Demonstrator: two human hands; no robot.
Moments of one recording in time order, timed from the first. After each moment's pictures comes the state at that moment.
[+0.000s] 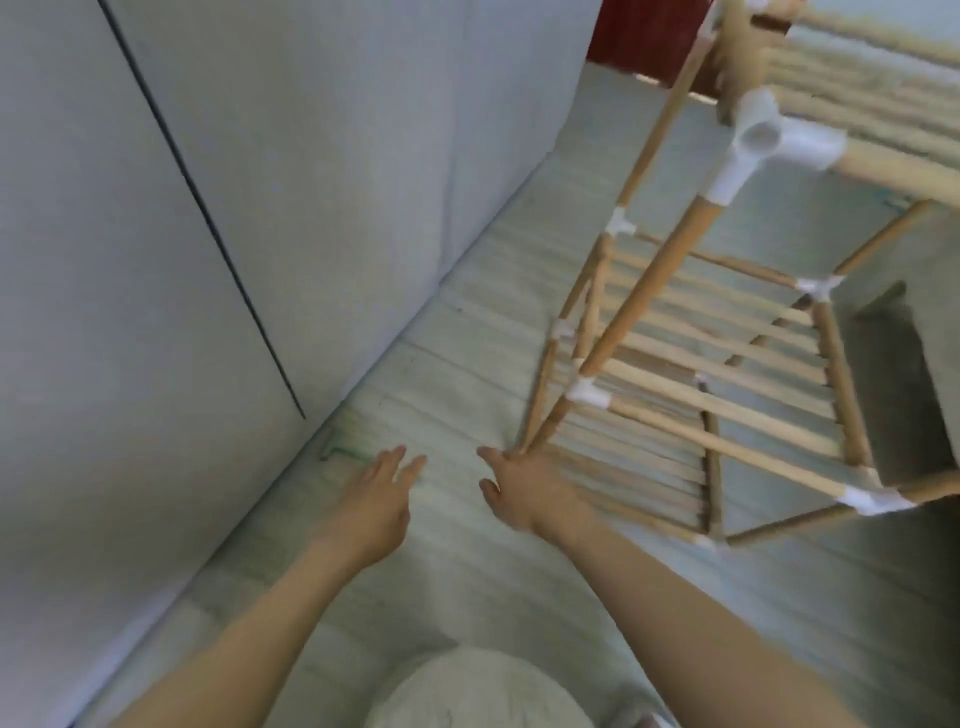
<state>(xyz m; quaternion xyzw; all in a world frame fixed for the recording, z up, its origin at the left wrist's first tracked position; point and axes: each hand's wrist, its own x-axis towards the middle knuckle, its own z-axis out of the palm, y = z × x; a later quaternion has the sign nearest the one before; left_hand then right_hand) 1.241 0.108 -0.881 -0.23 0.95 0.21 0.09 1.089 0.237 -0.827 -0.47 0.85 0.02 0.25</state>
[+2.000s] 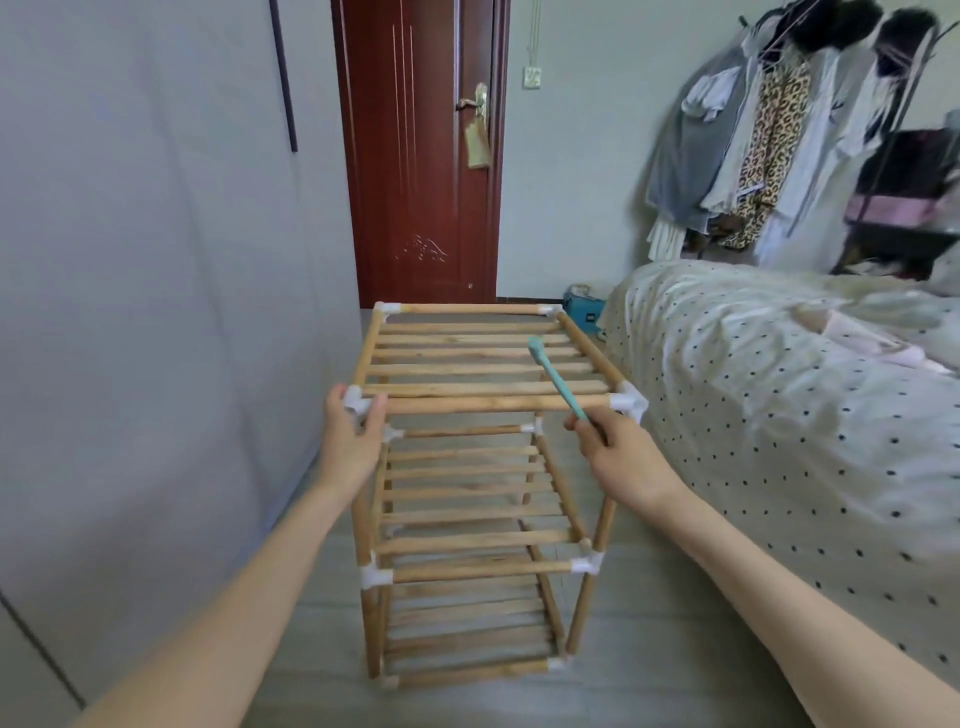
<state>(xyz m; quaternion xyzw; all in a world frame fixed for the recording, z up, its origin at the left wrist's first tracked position) 1.056 0.221 -0.577 -0.16 0.76 0.55 -0.31 1.018 0.478 -0.539 -0.21 0.87 -0.44 -0.05</state>
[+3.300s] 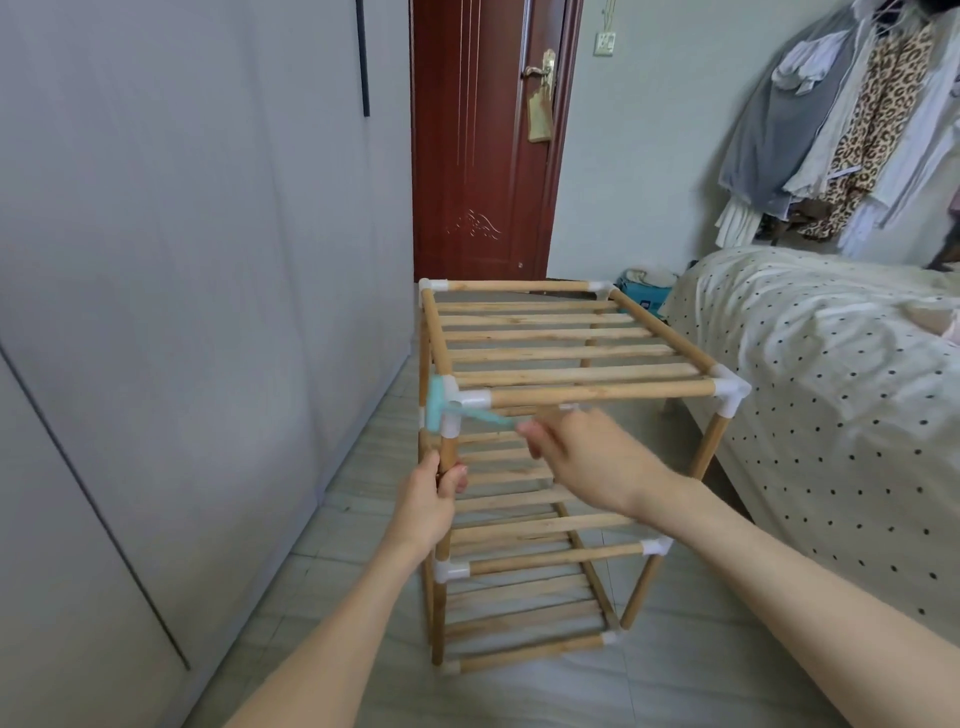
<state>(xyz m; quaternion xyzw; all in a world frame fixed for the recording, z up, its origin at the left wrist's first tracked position) 1.079 0.214 -0.666 -0.15 0.81 0.53 -0.21 1.056 0.391 -0.530 -0.43 0.88 -0.21 -0.05</state>
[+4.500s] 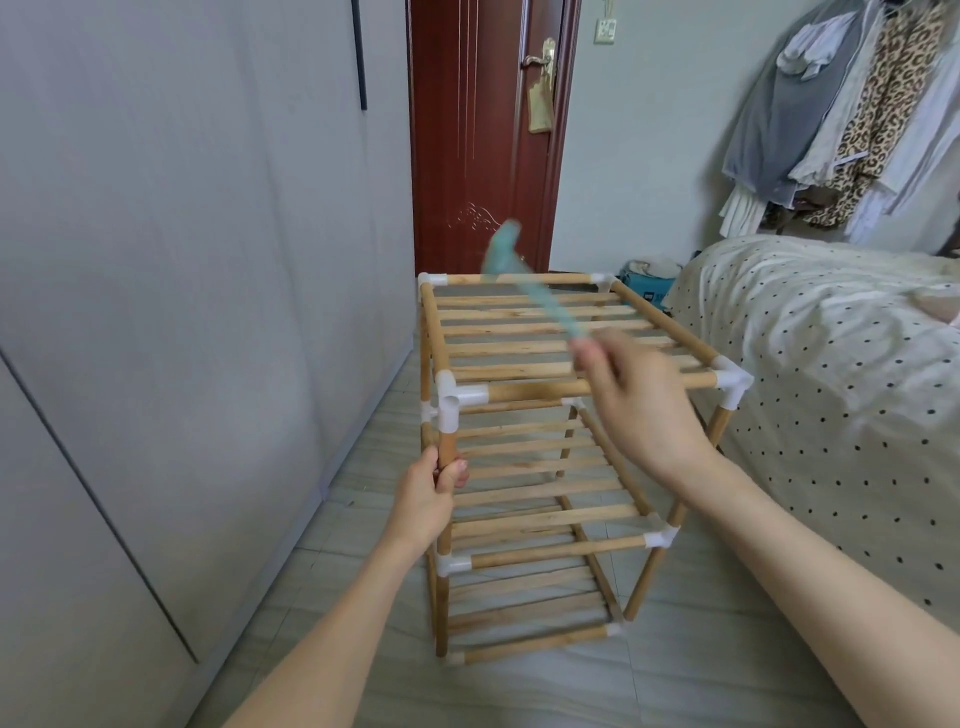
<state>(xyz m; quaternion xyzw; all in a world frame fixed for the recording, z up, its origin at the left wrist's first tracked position) 1.084 0.215 -0.662 -0.14 0.79 0.56 -0.21 1.049 0.404 -0.513 -0.39 0.78 -0.42 -0.25</state>
